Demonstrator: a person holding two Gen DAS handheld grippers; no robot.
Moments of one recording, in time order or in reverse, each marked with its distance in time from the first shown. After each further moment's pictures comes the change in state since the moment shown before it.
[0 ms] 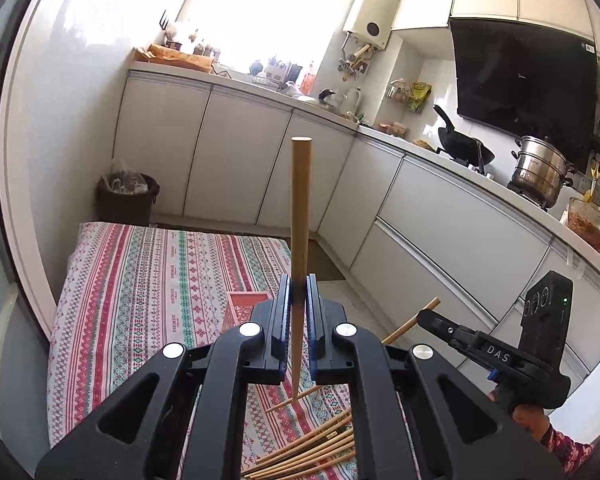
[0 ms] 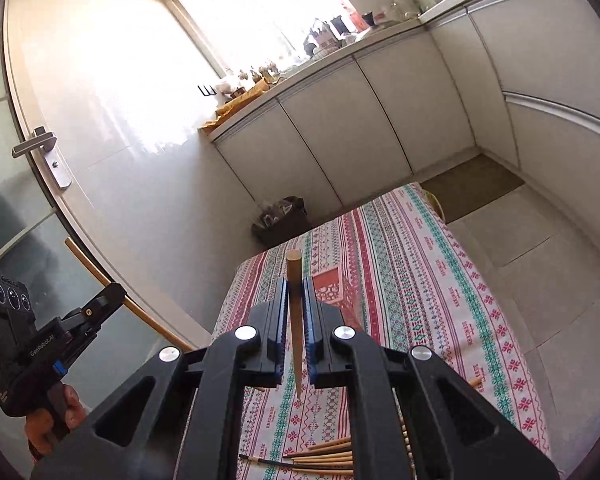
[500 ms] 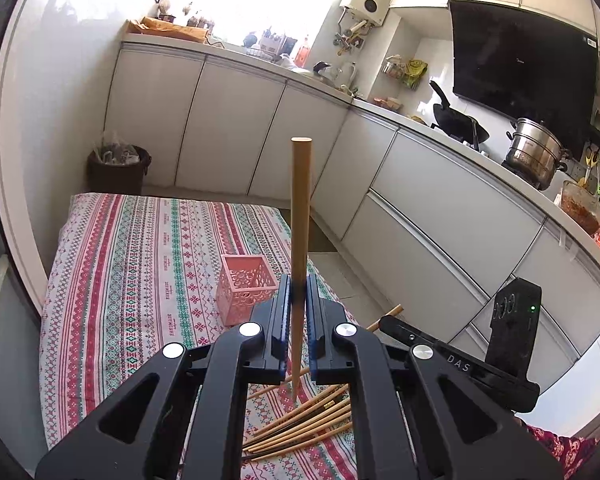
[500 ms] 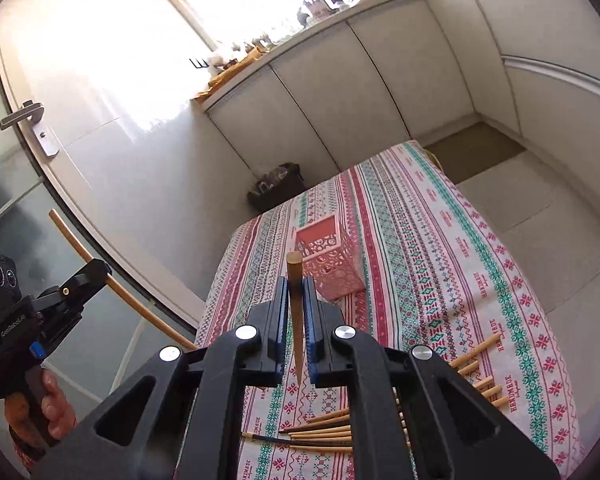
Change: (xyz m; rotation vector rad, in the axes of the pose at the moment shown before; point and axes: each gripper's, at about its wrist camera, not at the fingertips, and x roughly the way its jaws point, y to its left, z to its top) left arm 0.001 0.011 -0.022 -0.016 0.101 -0.046; right arm 0.026 -0.004 -0.050 0.015 0.100 -0.008
